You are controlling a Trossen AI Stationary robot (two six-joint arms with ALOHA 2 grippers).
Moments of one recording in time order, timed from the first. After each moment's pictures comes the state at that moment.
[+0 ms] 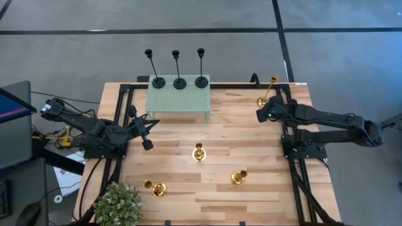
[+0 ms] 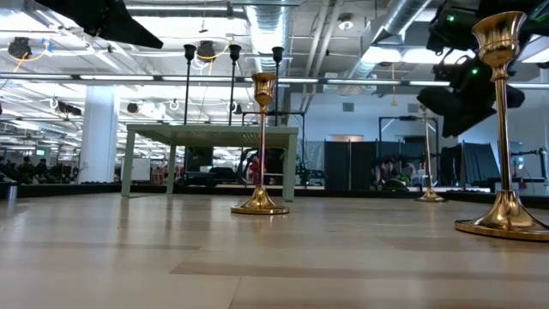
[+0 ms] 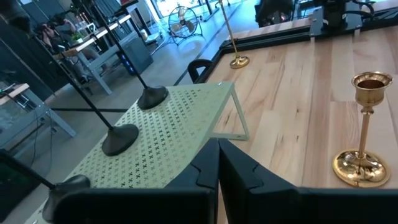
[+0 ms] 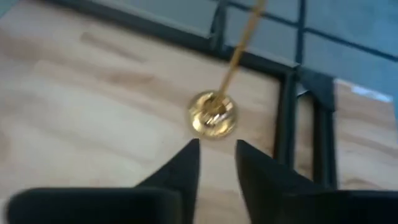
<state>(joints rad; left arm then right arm) -0.43 0.48 0.56 -0.32 -0.94 0.07 -0.34 0.85 0.60 -0.87 0.73 0.73</state>
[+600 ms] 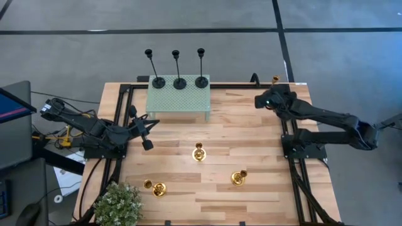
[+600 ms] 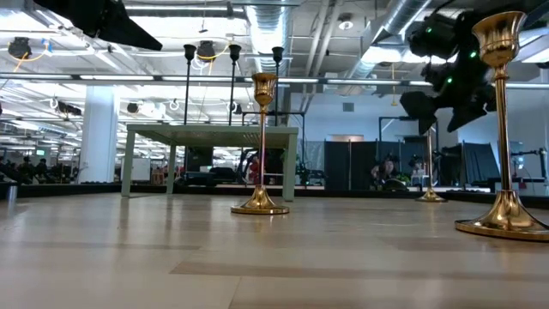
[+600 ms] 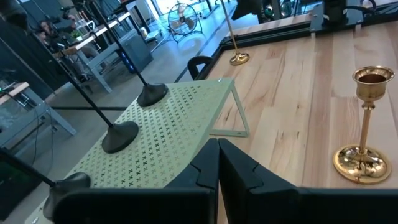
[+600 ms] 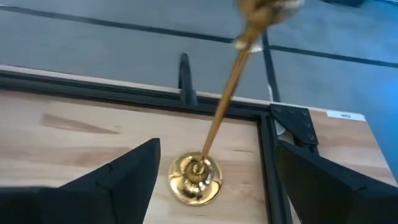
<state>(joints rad) -0.43 0.49 0.56 -0.34 -0.94 0.06 -0.54 0.96 0.60 -0.57 0.80 0.62</state>
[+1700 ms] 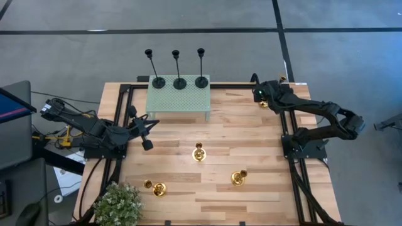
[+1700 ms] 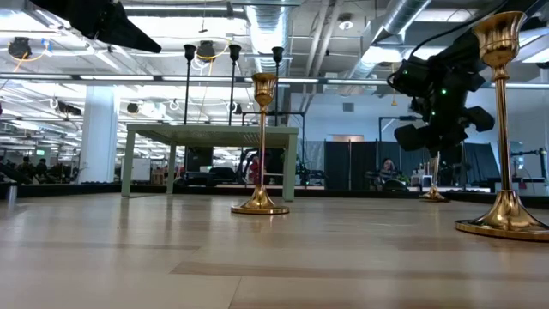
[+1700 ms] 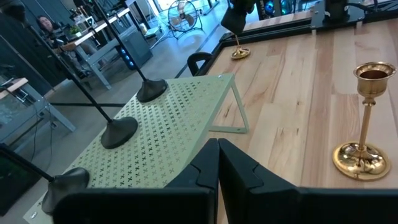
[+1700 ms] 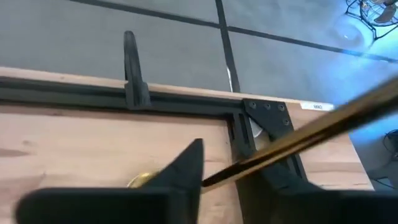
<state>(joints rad) -0.43 0.49 0.56 -0.36 -0.94 0.04 -0.75 1.25 0.60 -0.36 0.81 0.52</state>
